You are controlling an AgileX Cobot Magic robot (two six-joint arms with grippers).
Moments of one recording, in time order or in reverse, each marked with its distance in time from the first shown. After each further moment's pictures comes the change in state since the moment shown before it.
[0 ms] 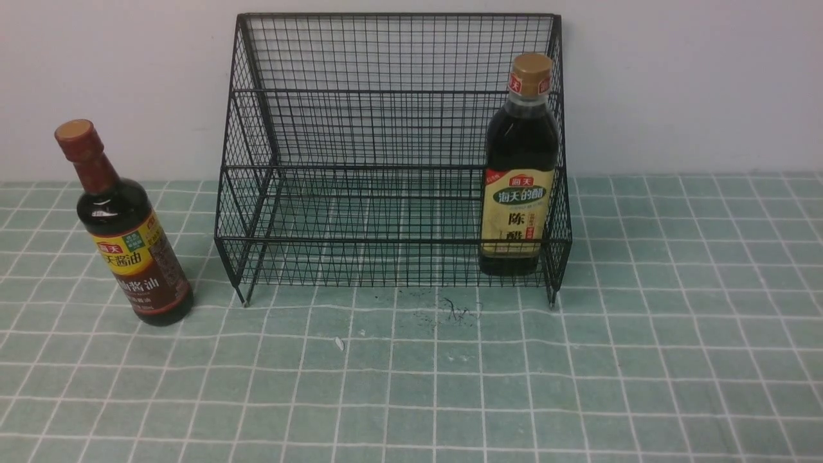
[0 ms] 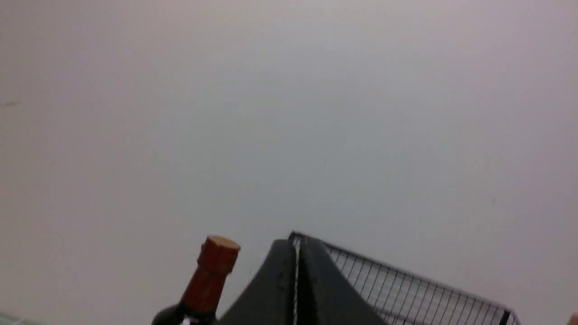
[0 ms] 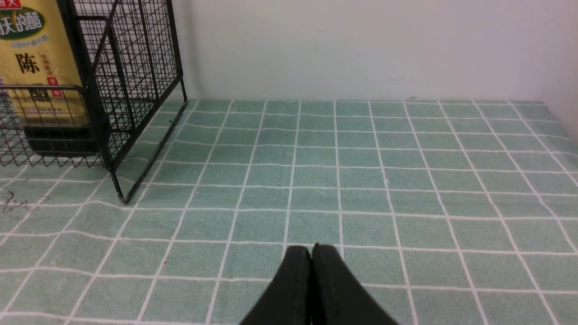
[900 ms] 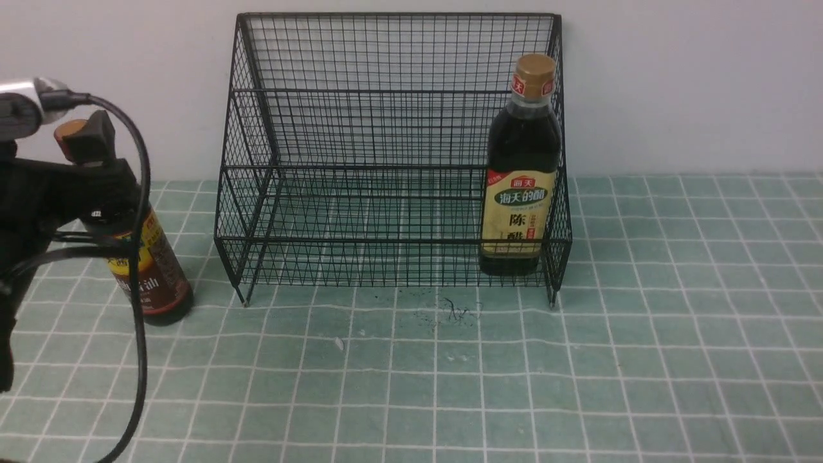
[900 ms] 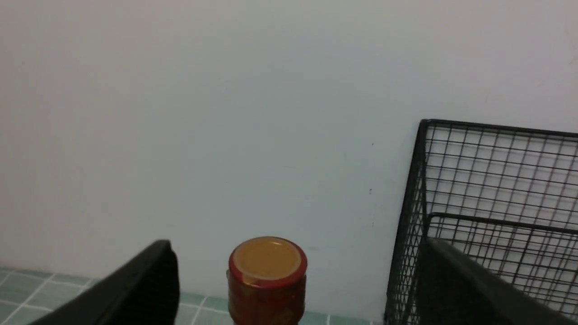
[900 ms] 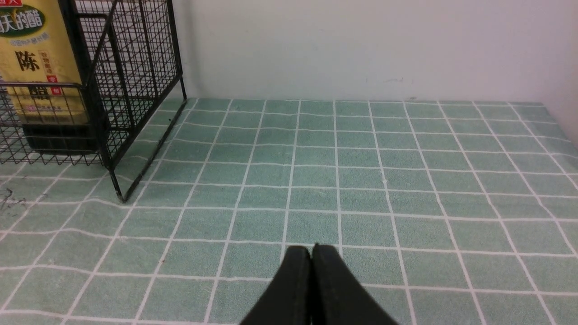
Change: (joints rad) right arm 0.000 0.000 0.000 0.000 0.000 -0.007; left arm 0.000 1.156 -0.526 -0.109 -0.295 0.283
